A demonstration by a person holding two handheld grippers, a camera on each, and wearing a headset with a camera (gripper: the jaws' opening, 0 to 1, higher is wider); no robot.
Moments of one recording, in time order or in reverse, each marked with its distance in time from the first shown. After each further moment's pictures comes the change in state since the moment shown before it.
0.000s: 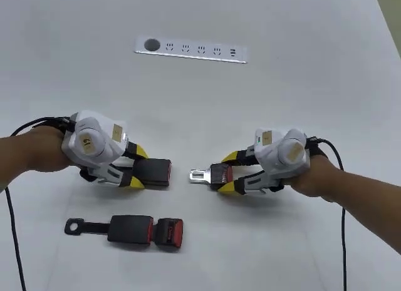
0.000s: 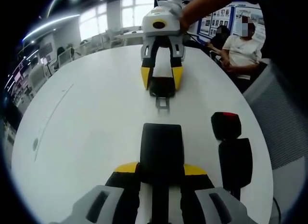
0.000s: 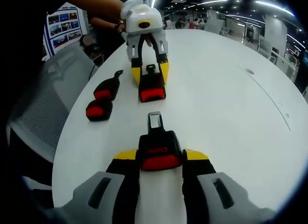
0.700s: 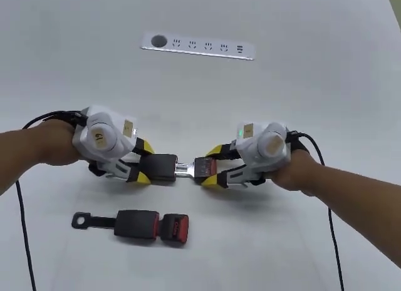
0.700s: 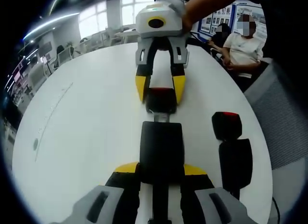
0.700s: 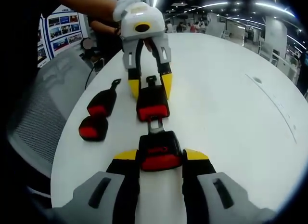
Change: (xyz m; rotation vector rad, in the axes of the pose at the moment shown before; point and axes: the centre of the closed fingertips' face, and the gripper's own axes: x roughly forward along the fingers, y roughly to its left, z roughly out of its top) left arm 0.001 0.001 -0.001 -0.004 0.024 0.005; right arm 0.029 0.007 0.035 -0.007 -0.037 0.009
